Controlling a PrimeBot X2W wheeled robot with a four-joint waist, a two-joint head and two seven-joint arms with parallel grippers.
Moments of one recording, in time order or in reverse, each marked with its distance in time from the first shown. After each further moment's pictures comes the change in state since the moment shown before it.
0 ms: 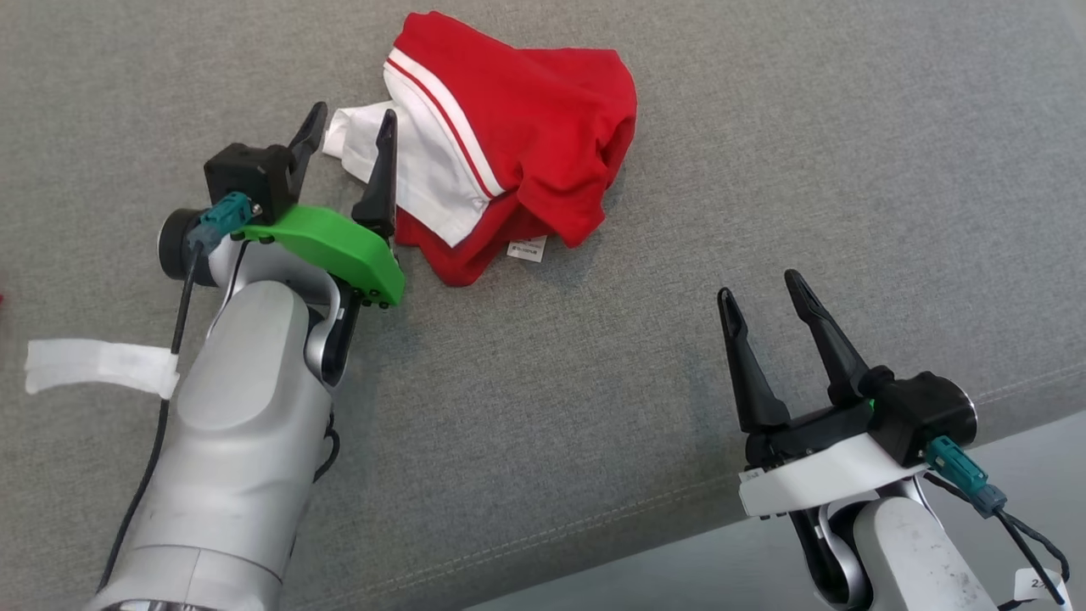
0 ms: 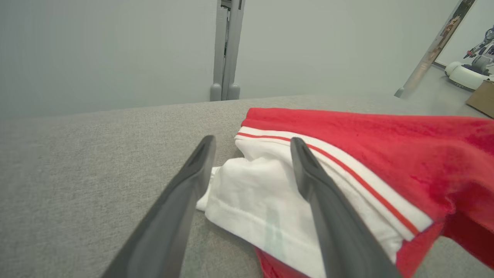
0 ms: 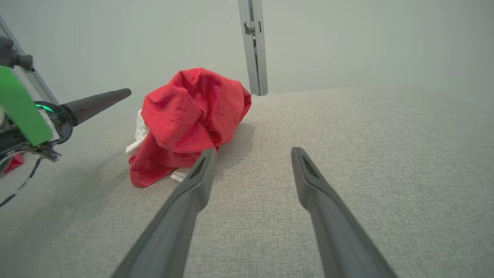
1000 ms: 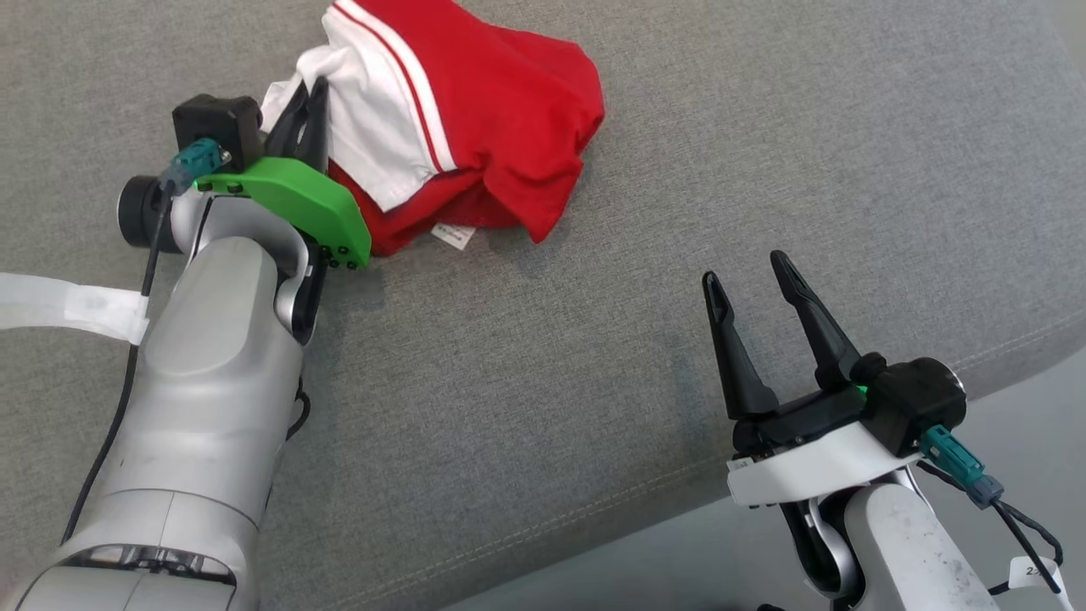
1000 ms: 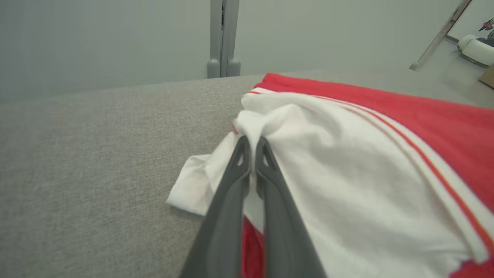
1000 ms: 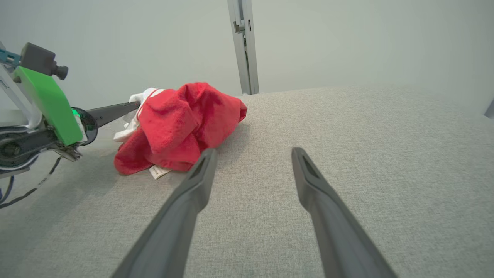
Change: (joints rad) left arm -0.180 0.019 -0.008 0.278 0.016 0.009 0.000; right arm -0.030 0.000 0.034 -0.022 0.011 0.000 0.000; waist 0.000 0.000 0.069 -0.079
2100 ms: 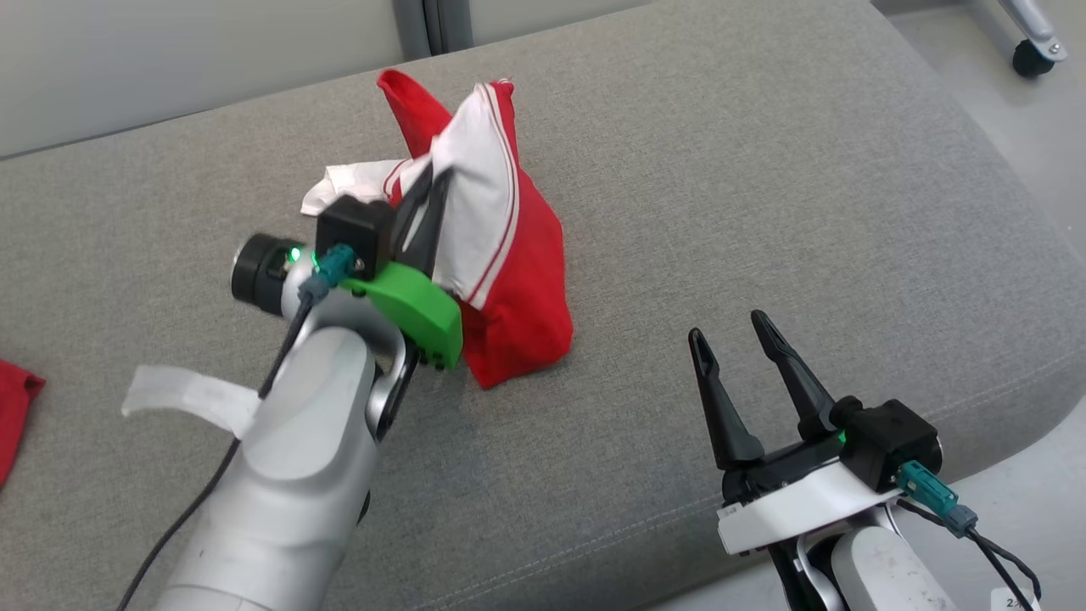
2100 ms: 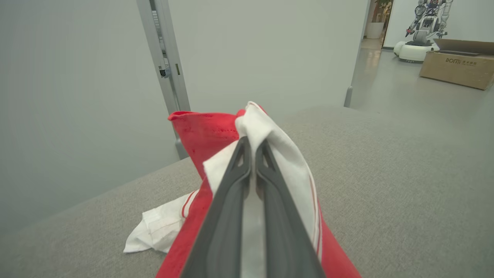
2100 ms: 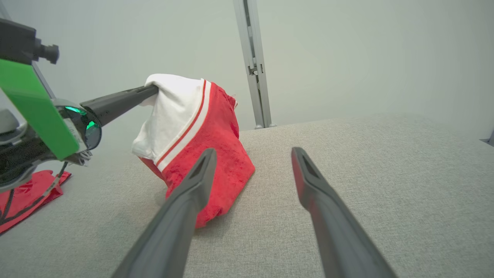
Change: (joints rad) left arm 0.218 -0.021 -0.172 -0.322 0.039 0.027 0.008; right arm 0.067 0.000 0.032 0.051 0.045 0.000 0.000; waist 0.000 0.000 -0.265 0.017
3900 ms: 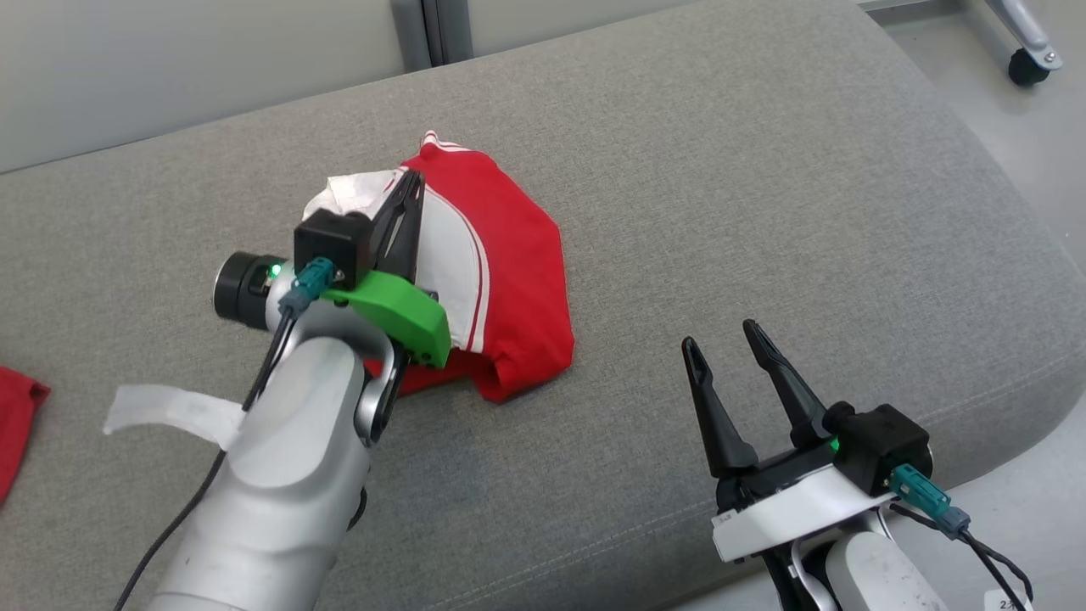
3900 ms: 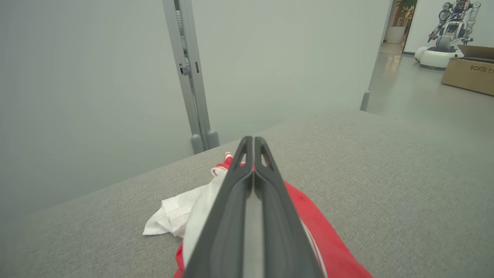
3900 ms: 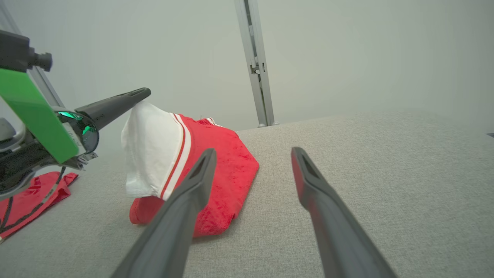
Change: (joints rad) left arm 0.062 0.024 -0.008 -0.026 -0.015 0.089 -0.002; right arm 0.004 0.000 0.012 0.015 0.022 0.000 0.000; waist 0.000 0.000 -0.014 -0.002
